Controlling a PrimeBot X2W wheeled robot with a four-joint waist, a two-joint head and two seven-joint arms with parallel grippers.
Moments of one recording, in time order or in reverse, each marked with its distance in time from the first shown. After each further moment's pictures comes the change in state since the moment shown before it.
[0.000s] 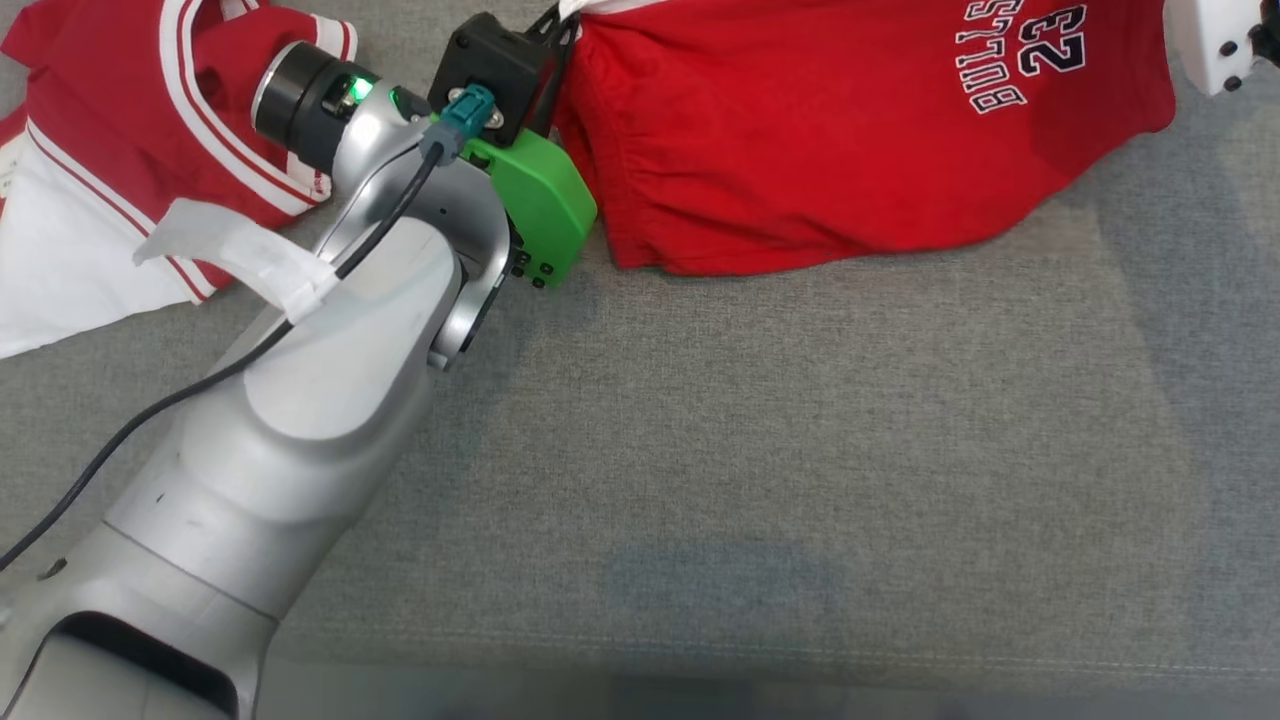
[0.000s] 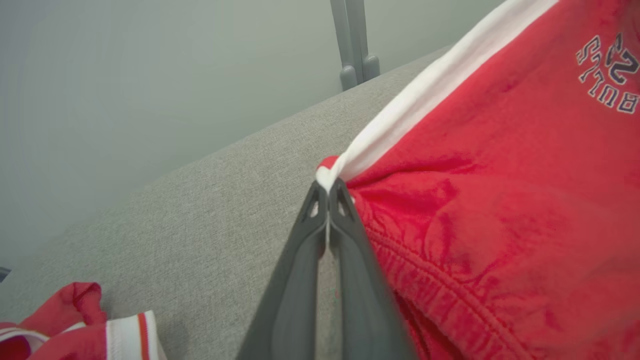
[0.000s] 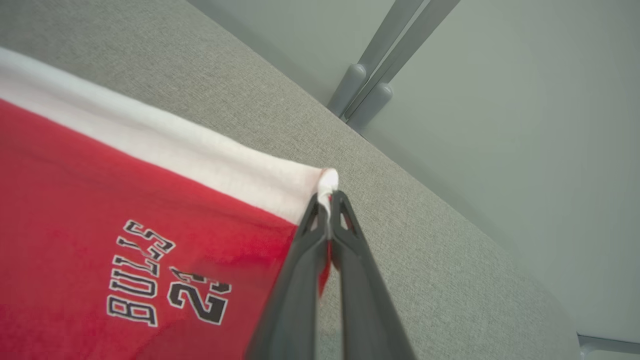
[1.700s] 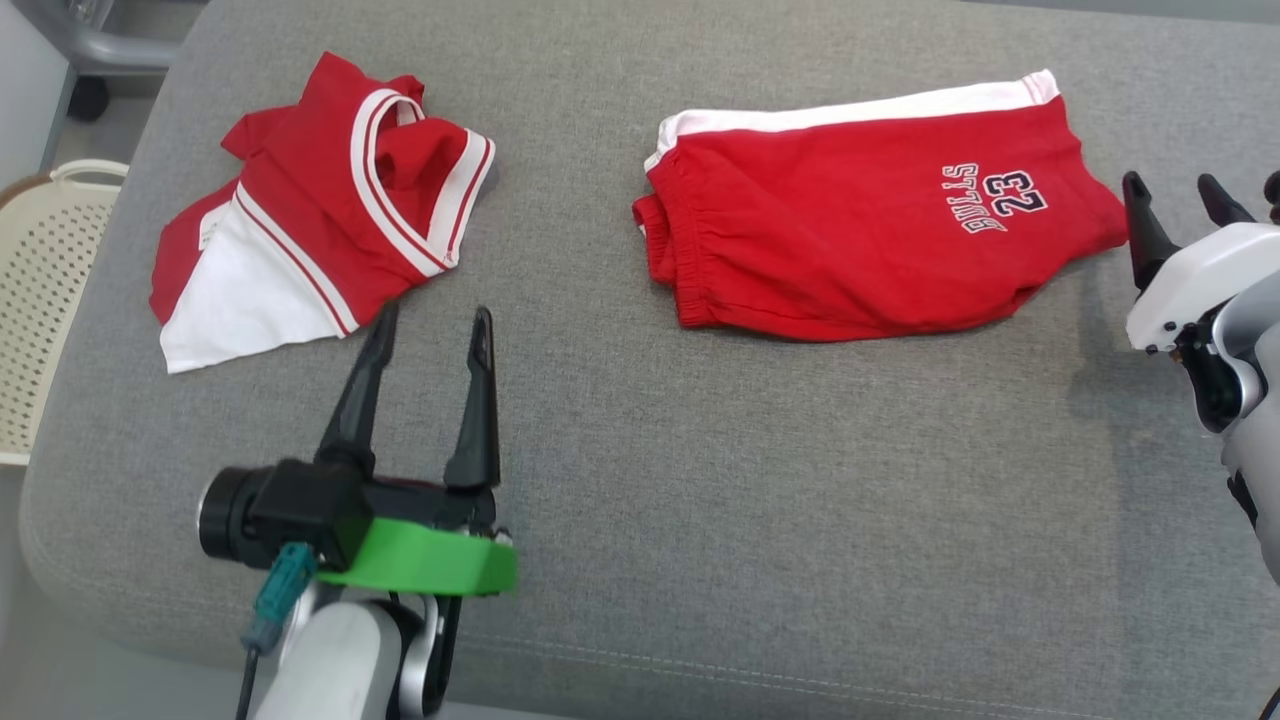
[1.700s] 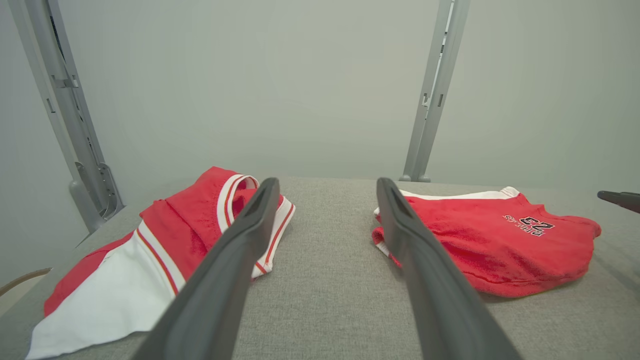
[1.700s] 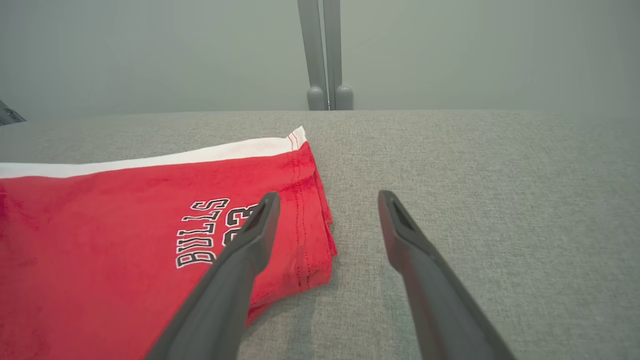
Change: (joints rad) left arm 0.809 -0.077 0.480 -0.493 0.142 0.008 -0.287; right arm 0.409 0.266 -0.425 0.570 0.077 0.000 -0.637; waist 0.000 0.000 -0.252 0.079
